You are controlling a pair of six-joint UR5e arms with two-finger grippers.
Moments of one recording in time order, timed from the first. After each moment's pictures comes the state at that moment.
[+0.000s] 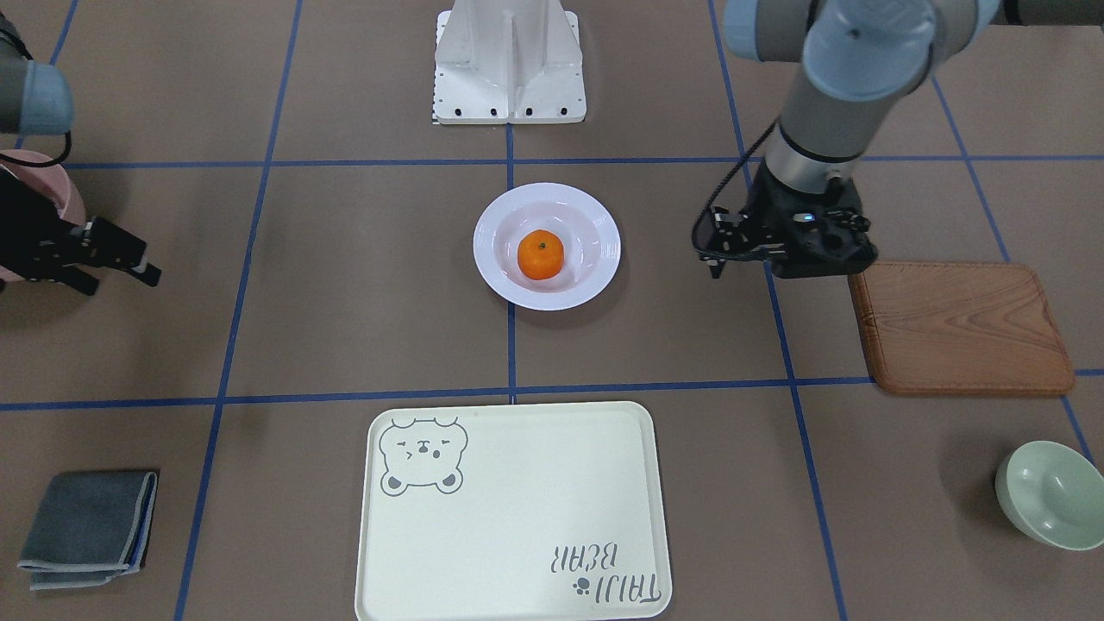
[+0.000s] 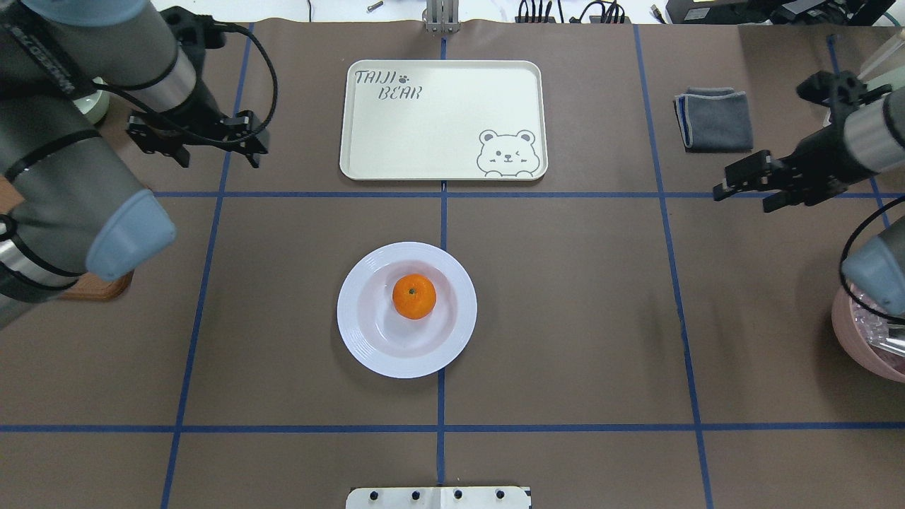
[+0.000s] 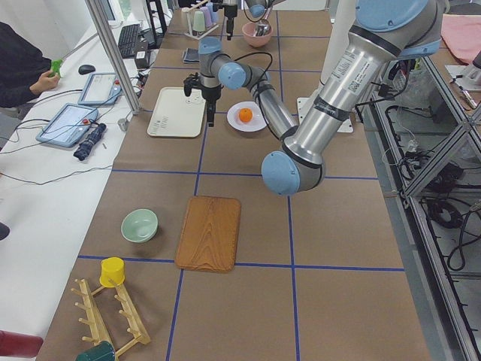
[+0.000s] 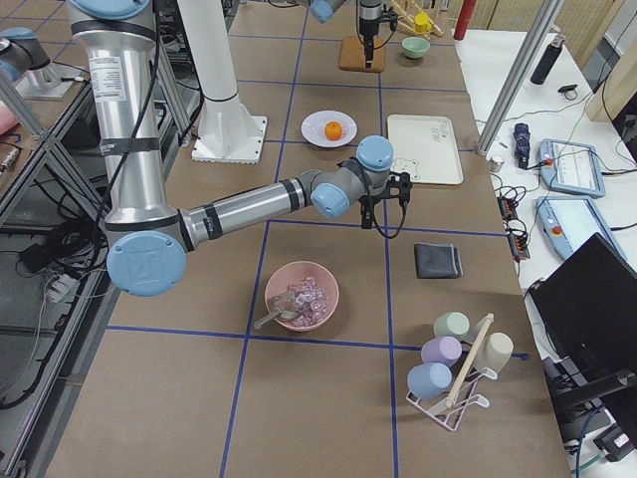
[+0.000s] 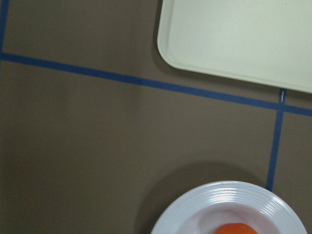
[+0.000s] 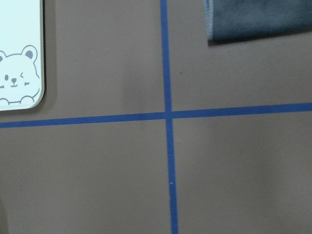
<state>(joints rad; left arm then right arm) -0.93 -2.10 -1.86 -1.31 -2.06 -0.85 1.01 -1.46 1.78 -1.02 2.34 1.07</state>
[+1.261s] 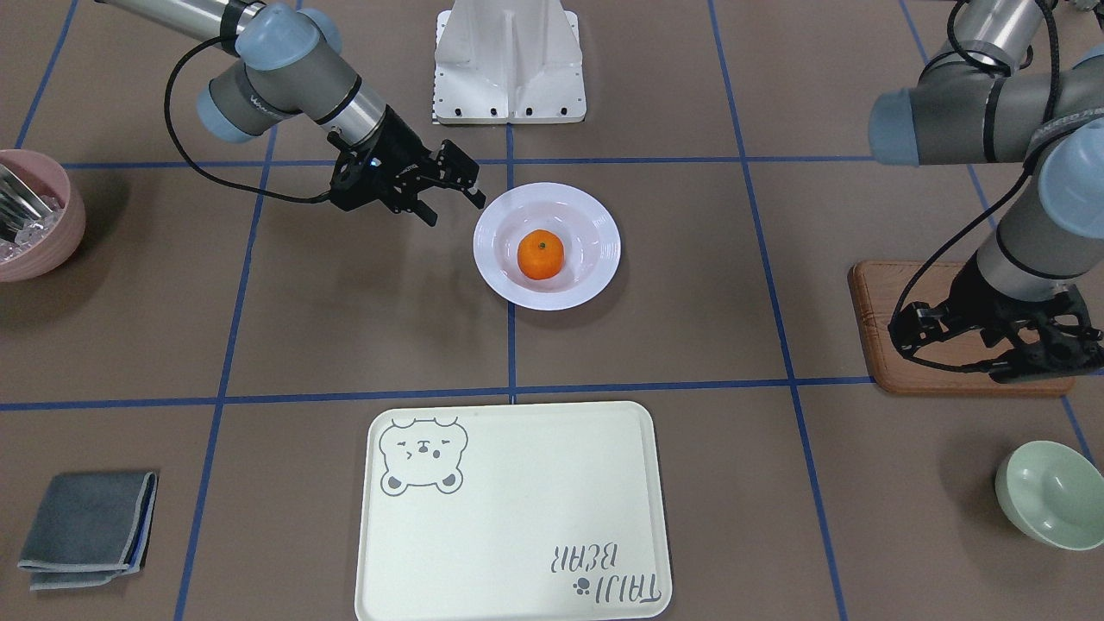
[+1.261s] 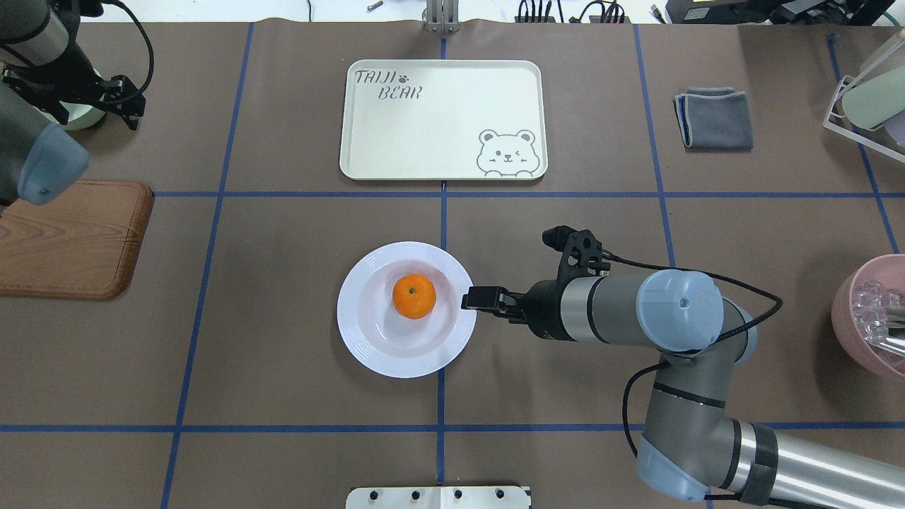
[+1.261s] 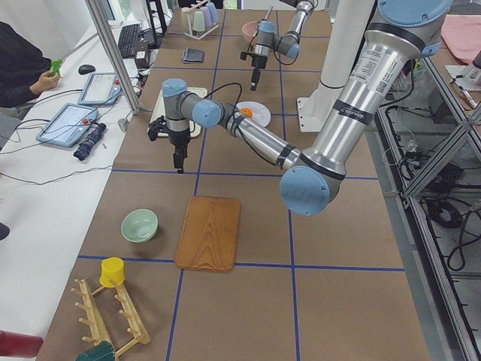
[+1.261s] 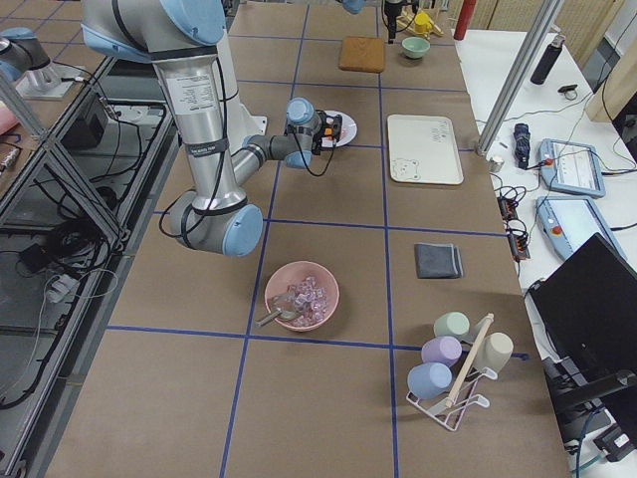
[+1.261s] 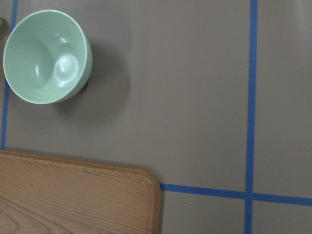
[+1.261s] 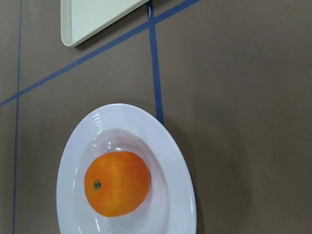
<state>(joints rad) -1.10 -2.02 -1.63 -1.43 -2.05 -0.62 0.38 -1.23 1.73 -0.68 1.71 1.59</state>
